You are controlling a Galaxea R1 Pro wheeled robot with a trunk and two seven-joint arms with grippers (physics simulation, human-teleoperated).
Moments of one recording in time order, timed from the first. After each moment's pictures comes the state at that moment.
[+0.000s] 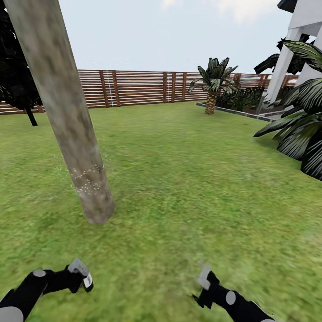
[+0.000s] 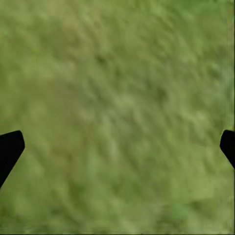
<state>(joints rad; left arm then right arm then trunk) -0.54 0.27 0.30 -0.49 -0.58 0.03 -0.84 -0.50 -0.05 0.21 -0.33 0.61 -0.21 0.28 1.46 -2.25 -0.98</state>
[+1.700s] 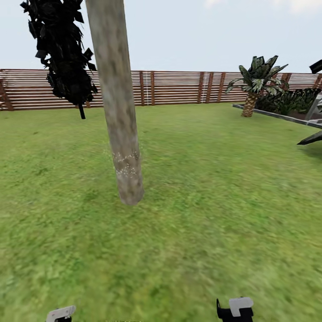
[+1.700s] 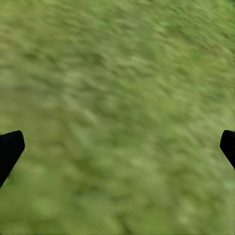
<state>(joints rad) -0.33 0.17 0.55 -0.16 -0.28 -0.44 -0.14 -0.41 -0.03 0.21 -0.03 0.04 -0.60 -0.31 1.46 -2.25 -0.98</state>
